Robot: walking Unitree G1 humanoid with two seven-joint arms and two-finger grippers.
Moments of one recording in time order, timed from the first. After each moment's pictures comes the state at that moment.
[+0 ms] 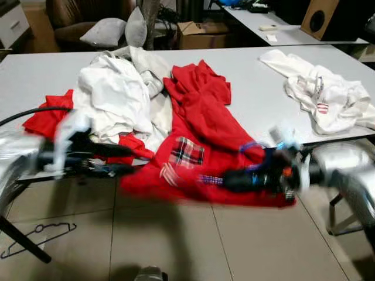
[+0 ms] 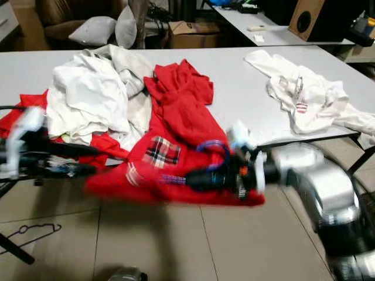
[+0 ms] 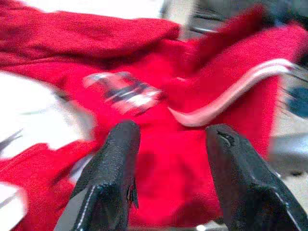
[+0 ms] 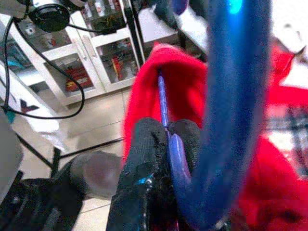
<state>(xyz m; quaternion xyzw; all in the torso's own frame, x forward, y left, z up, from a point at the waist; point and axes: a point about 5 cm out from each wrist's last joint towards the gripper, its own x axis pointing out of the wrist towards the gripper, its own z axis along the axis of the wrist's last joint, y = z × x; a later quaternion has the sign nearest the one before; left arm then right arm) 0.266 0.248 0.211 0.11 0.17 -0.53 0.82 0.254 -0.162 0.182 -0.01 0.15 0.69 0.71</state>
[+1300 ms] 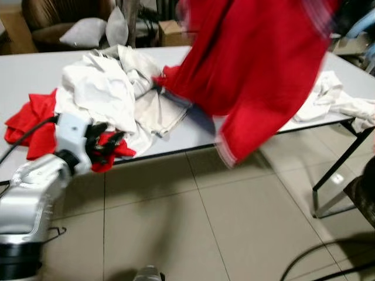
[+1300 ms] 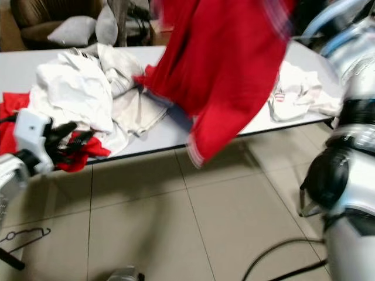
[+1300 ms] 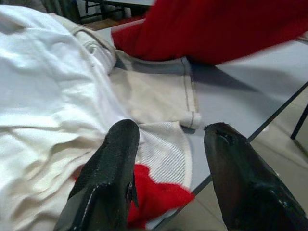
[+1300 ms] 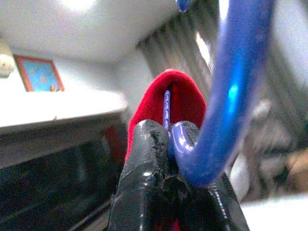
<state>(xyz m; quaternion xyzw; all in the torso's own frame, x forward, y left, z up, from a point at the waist) 0.287 0.231 0.175 0.08 0.07 -0.20 0.97 0.370 -0.254 0.390 0.31 -0.23 0.30 0.87</state>
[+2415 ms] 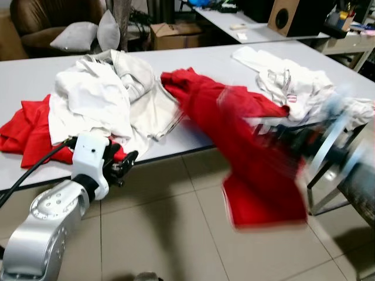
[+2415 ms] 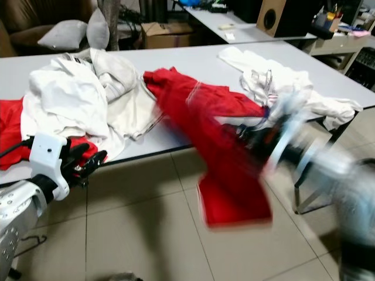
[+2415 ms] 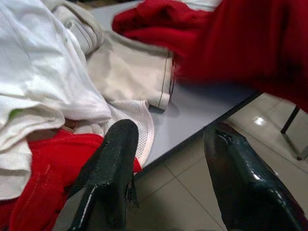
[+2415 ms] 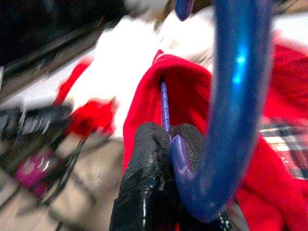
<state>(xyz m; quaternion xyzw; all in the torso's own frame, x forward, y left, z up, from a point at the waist) 0.239 0.191 0.166 0.06 0.11 -0.16 0.98 0.251 -0.183 0.210 0.09 0.12 0.39 0.91</state>
